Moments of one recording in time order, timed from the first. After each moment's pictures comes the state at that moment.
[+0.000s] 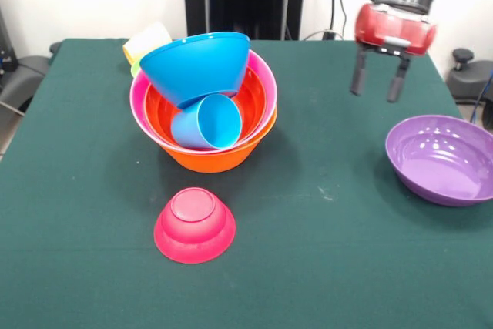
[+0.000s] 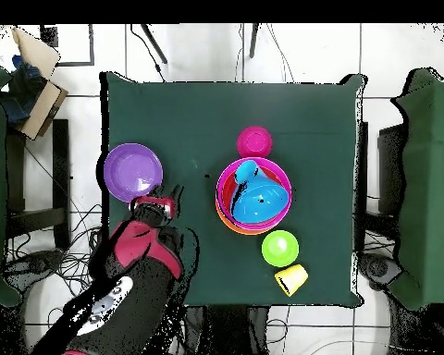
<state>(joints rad) 0.44 -0.45 -0.46 1.72 -0.13 -0.13 2.20</state>
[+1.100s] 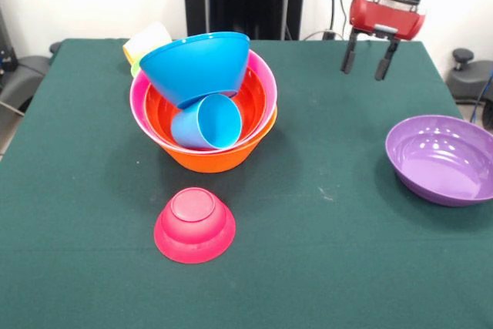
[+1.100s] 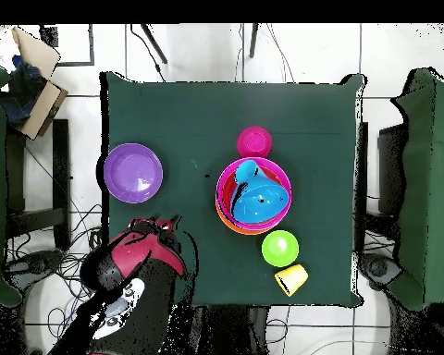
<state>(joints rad) 0.39 -0.55 -0.31 1.79 -0.18 0.11 2.20</state>
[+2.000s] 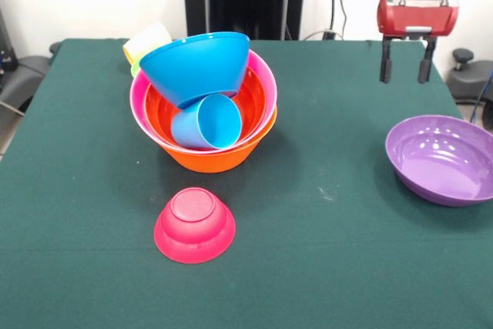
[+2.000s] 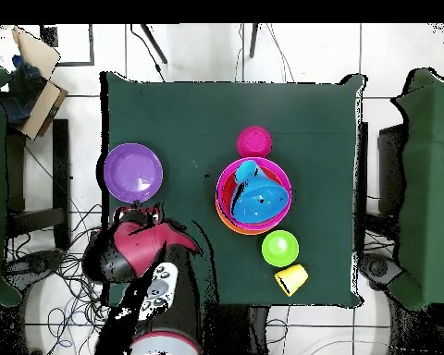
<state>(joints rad) 0.15 -0.67 -0.04 1.86 -0.26 0.02 2.20</state>
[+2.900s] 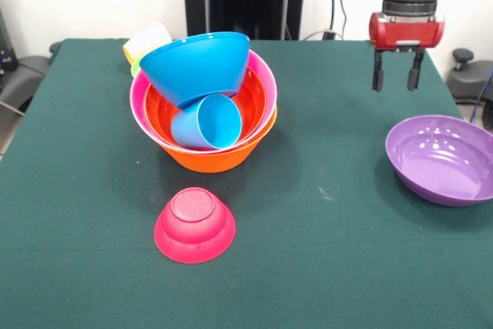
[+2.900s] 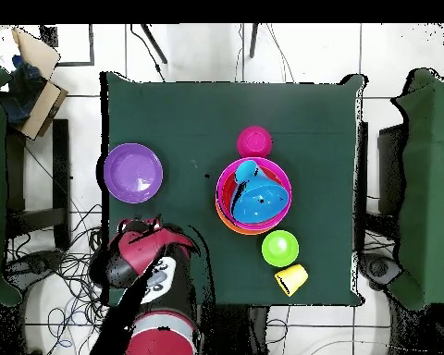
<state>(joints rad) 0.18 -0.58 -0.04 1.87 -0.30 -0.01 2.20</state>
